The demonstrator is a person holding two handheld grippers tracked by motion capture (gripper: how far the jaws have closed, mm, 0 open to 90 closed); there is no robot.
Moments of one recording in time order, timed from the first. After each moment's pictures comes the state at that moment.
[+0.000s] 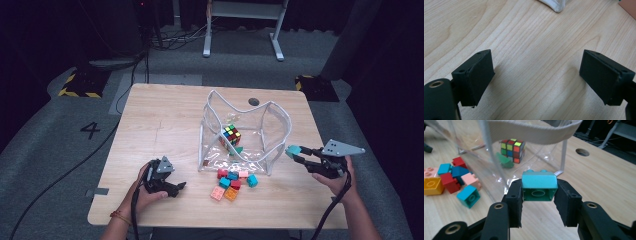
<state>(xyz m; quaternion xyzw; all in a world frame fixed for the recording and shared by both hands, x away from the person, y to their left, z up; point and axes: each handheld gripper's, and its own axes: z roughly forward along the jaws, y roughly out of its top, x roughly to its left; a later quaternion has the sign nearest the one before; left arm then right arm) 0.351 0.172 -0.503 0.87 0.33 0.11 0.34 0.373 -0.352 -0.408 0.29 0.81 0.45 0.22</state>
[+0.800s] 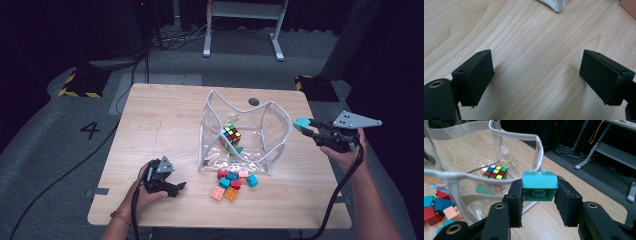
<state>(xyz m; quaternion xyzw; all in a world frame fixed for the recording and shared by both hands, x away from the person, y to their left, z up) 0.351 0.172 -0.503 0.87 0.33 0.11 0.35 0.405 -0.351 -0.332 0.27 0.80 0.46 0.27</state>
